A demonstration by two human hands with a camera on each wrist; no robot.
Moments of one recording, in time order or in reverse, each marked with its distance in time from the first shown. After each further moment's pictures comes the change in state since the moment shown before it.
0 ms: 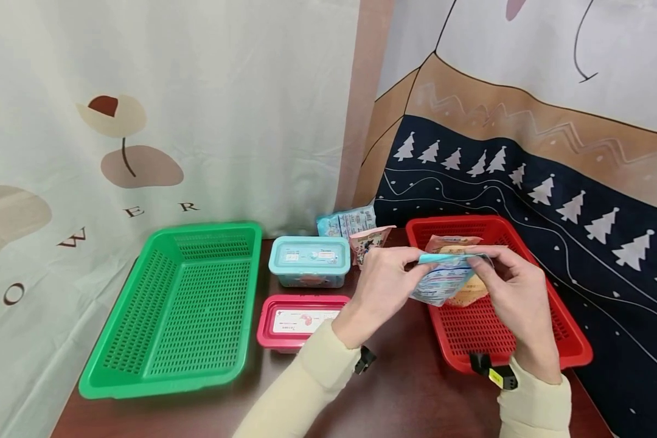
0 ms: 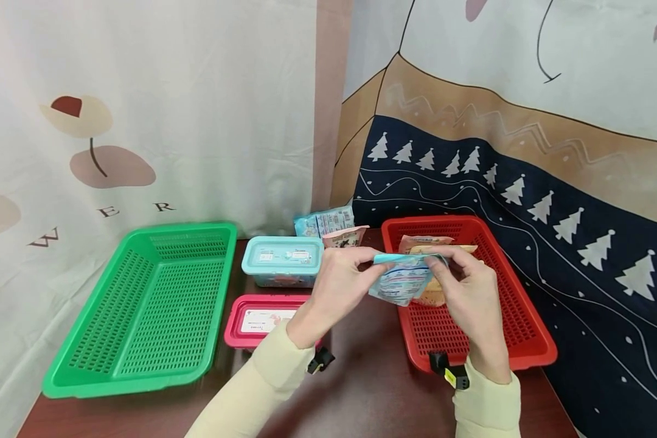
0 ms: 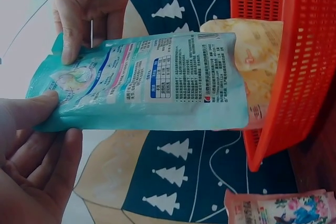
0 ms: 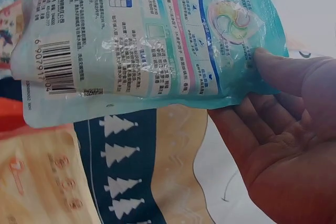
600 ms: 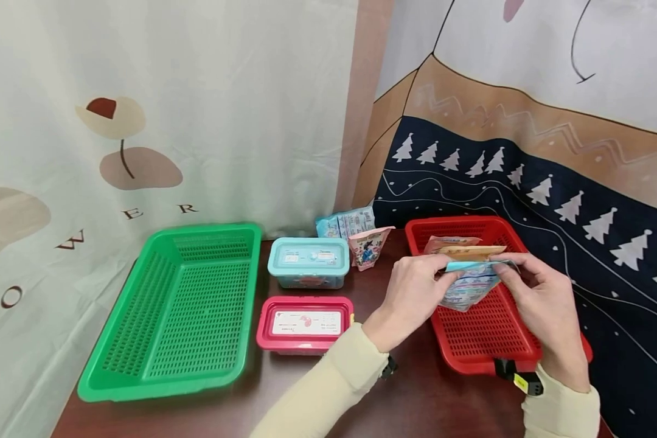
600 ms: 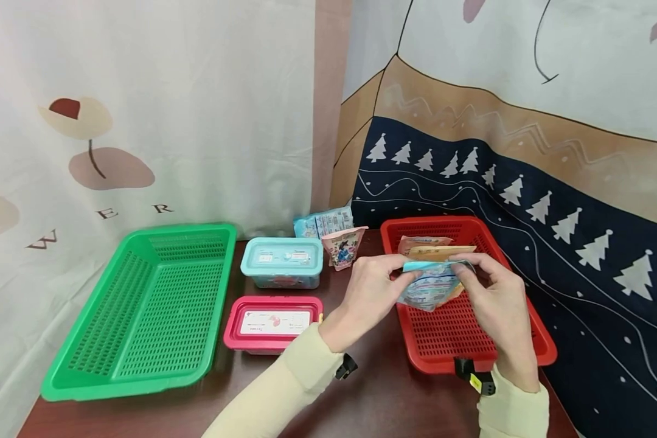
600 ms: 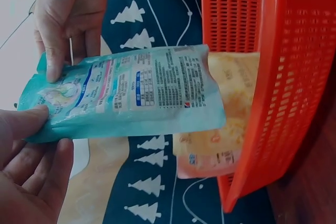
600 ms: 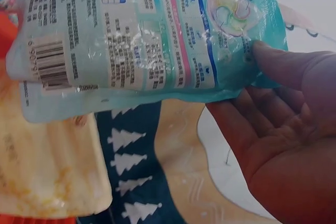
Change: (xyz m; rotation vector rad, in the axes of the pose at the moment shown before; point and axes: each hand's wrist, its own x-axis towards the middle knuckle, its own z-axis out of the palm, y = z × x) left_hand 0.006 0.008 0.045 0.078 -0.069 0.005; right_hand -0.003 0.028 -0.033 -0.133 0.002 0.061
